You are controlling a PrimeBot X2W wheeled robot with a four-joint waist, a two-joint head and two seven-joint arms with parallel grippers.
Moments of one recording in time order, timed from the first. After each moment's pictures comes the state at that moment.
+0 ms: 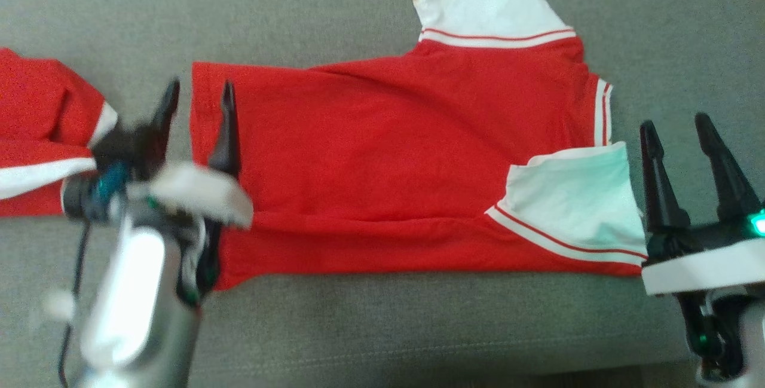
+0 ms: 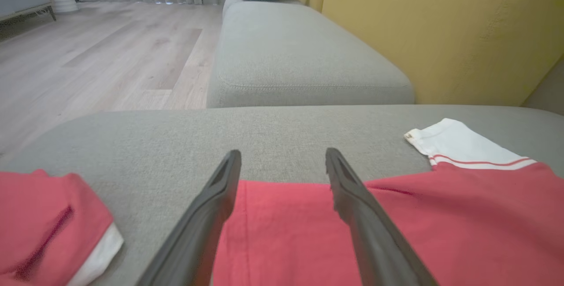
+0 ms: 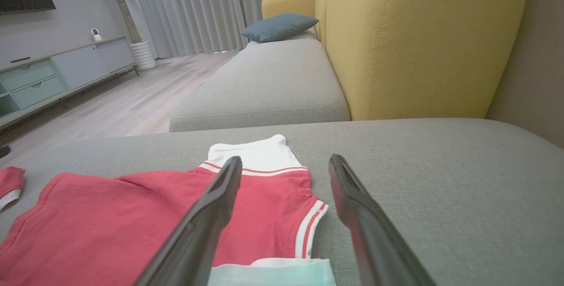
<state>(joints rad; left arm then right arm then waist) -0.29 0.13 -0.21 0.11 -0.22 0.12 -0.06 -0.01 -0.17 -0.01 -0.22 0.29 0.12 0.04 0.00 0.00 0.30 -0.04</state>
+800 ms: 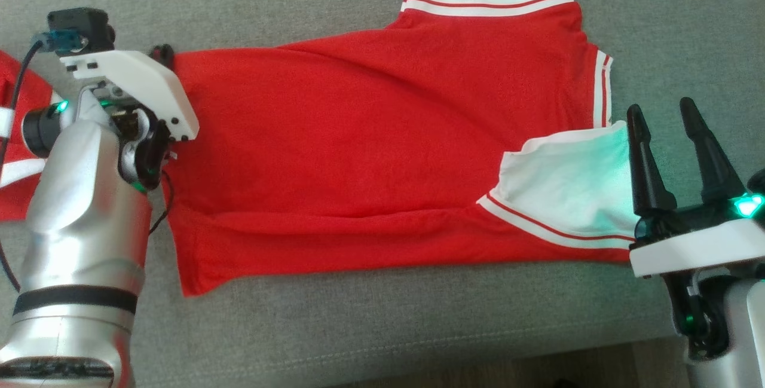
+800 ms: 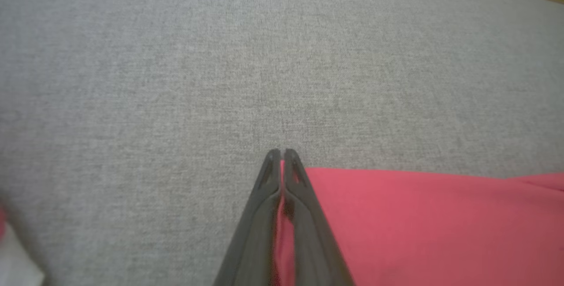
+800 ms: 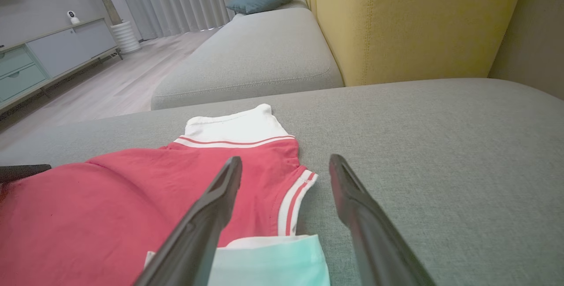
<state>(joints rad) -0.79 0.17 -0.16 0.78 -0.34 0.01 0.22 -0.09 -0.17 0.02 -0.13 0.32 0.12 0.02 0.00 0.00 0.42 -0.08</state>
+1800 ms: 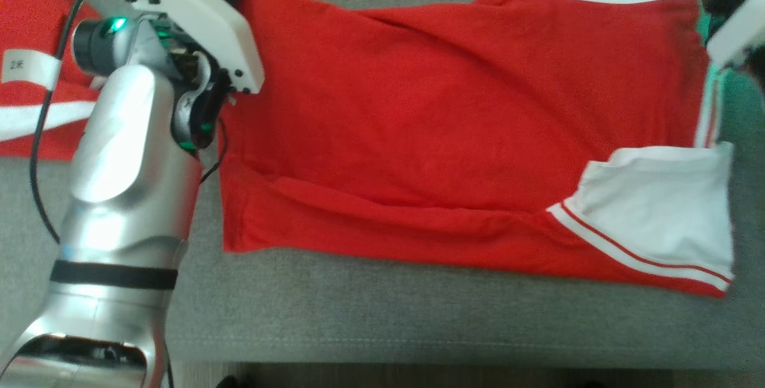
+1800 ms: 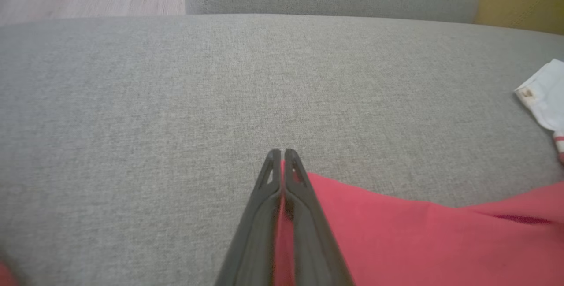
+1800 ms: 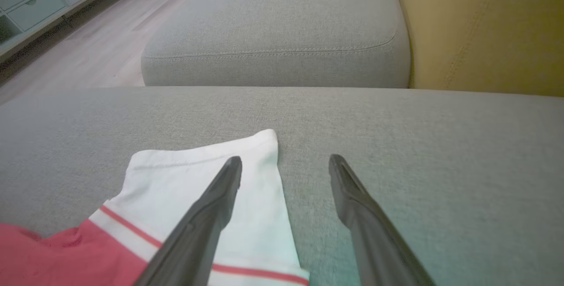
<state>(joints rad) -0.85 0.11 -0.28 0.56 -0.34 -0.01 0.24 -0.79 -0.47 0.25 0.41 0.60 0.12 0.26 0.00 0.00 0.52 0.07</state>
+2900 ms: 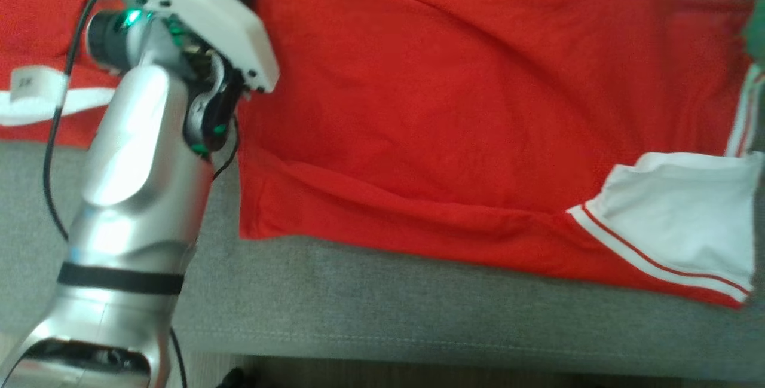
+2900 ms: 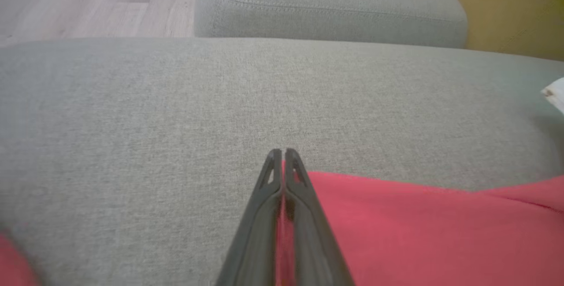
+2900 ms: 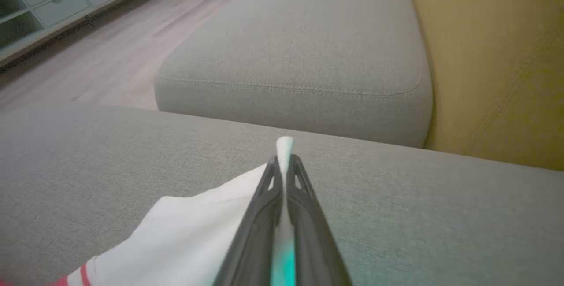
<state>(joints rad) -0.85 0.09 -0.32 0.53 -0.37 -0.01 0.16 -1.13 -0.56 0.61 0.69 0.77 0.12 0.13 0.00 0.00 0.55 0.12</state>
